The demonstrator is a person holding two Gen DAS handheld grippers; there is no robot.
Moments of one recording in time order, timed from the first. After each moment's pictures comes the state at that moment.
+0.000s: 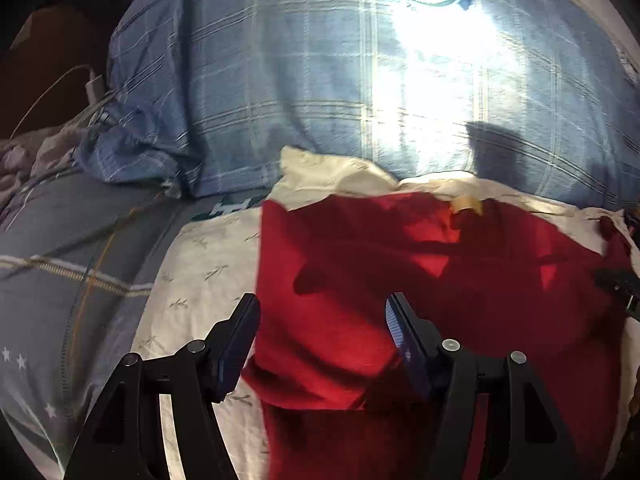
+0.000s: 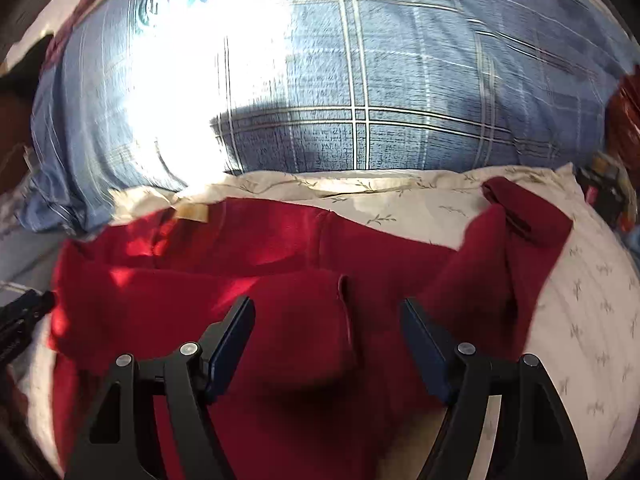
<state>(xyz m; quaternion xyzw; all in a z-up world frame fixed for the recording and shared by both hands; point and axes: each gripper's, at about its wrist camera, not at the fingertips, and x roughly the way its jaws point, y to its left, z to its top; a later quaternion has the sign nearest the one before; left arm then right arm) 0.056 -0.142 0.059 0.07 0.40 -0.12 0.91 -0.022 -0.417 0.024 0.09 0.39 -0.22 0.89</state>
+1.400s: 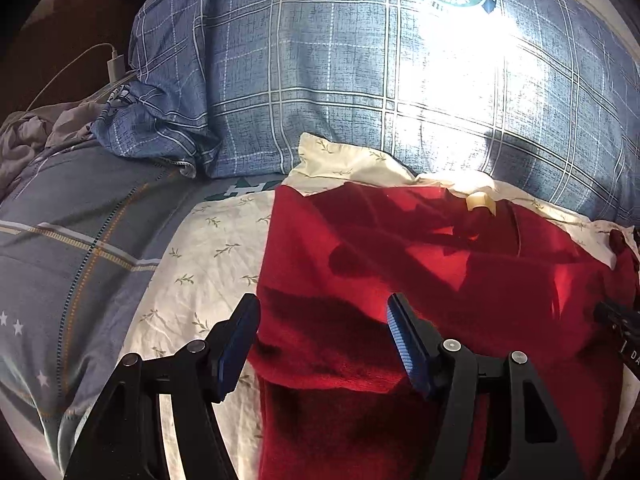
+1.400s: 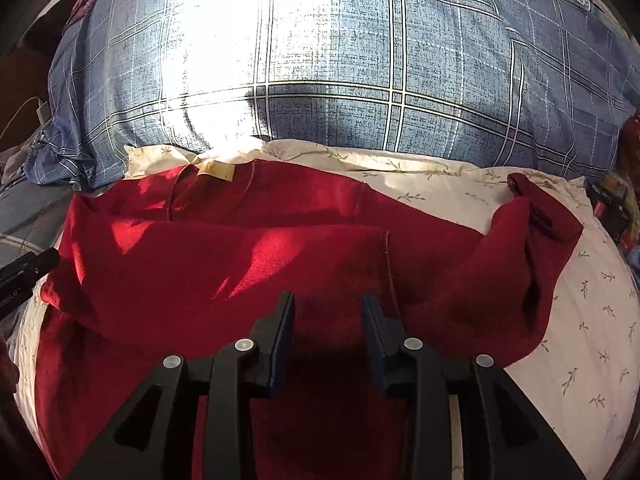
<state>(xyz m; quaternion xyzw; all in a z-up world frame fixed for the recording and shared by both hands) 0.043 -0.162 0.047 0.04 0.40 -0.10 0.91 -0.028 -0.387 0.016 0.07 0.41 -0.19 0.89</state>
